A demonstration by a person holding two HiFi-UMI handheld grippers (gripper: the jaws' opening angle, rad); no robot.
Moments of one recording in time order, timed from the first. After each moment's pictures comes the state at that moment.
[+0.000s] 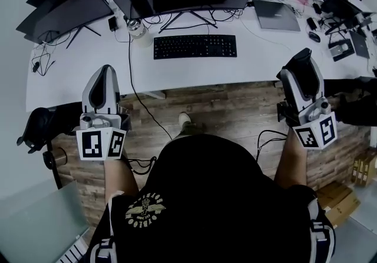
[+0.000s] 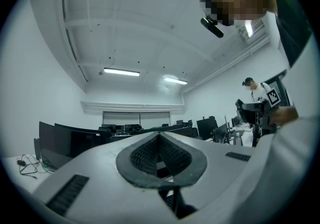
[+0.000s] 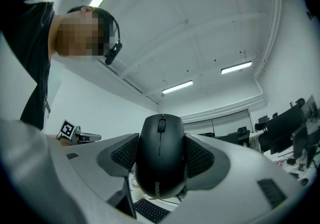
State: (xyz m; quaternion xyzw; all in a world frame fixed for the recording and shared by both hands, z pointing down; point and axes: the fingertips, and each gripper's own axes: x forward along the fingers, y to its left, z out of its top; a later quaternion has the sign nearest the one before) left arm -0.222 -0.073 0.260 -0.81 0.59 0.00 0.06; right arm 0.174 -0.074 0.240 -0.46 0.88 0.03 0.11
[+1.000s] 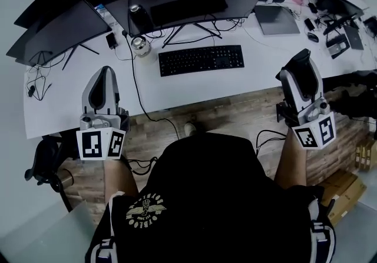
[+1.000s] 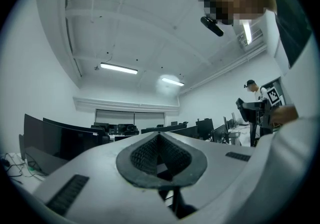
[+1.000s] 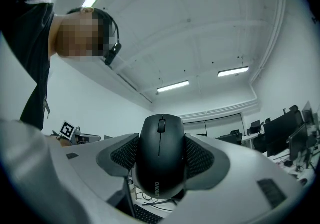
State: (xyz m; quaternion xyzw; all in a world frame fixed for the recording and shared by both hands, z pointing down) left arm -0.292 -0.166 0.270 -0.83 0.55 0.01 0.06; right arm 0.107 -0.126 0.237 -0.51 0.86 0.04 0.10
